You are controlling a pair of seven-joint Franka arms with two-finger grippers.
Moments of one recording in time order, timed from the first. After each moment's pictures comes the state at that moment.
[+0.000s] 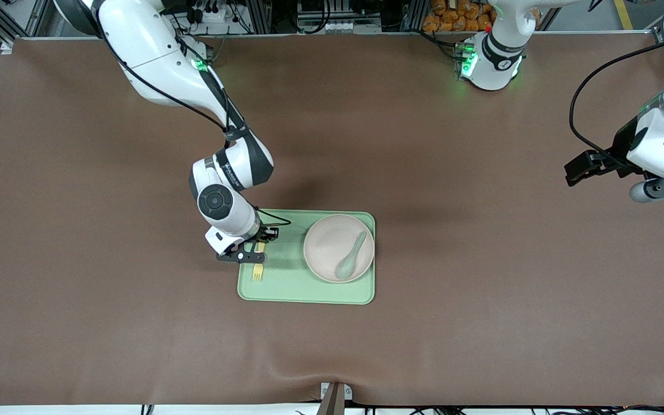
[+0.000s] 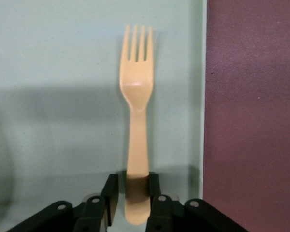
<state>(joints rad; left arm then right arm) 0.02 0.09 -0.16 -1.53 0.07 1.62 -0.30 0.51 0.69 -0.03 -1.72 0.13 2.39 0.44</state>
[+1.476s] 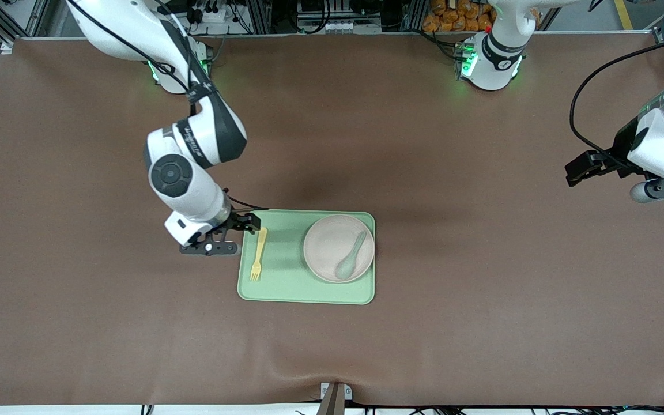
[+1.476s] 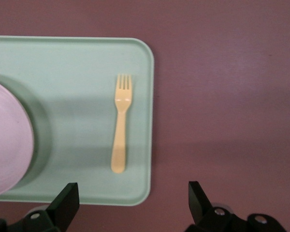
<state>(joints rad) 0.02 0.09 -0.16 -1.53 0.07 1.62 -0.30 0.46 0.44 -0.07 -1.71 0.07 2.12 0.36</state>
